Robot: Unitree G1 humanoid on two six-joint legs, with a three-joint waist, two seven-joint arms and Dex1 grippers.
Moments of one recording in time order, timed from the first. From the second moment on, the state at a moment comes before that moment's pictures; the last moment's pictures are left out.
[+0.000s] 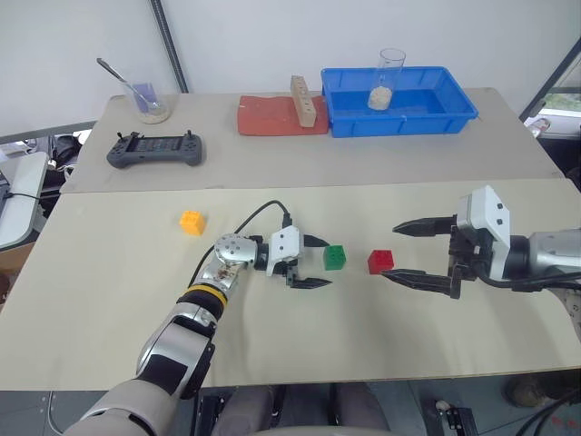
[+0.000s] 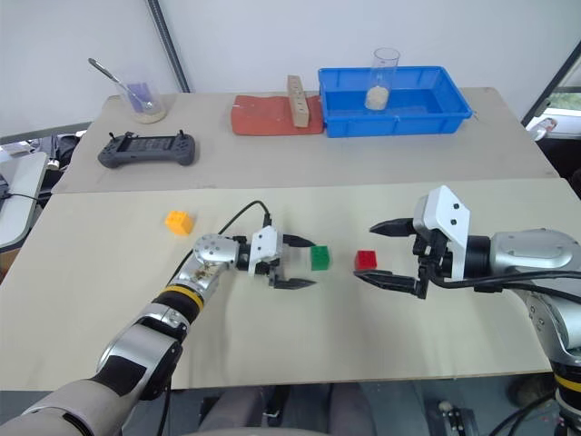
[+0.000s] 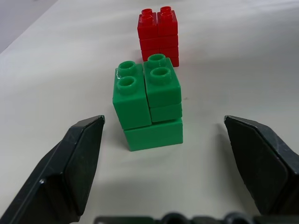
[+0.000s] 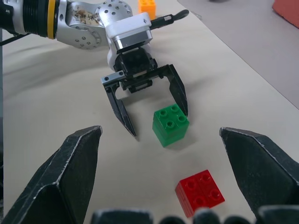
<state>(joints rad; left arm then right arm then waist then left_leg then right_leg) -0.74 0.20 -0.26 0.89 -0.08 -0.45 -1.23 -0.23 -0.97 -0.17 -0.46 0.61 0.64 1.07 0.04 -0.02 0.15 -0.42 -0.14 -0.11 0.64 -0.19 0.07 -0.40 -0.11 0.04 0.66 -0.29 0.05</state>
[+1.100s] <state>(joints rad) -0.12 0.31 0.26 -0.01 -0.14 0.12 -0.36 -0.74 -0.66 0.07 -0.42 0.75 0.85 0.91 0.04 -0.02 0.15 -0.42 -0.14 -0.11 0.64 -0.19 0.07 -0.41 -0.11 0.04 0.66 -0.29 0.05</state>
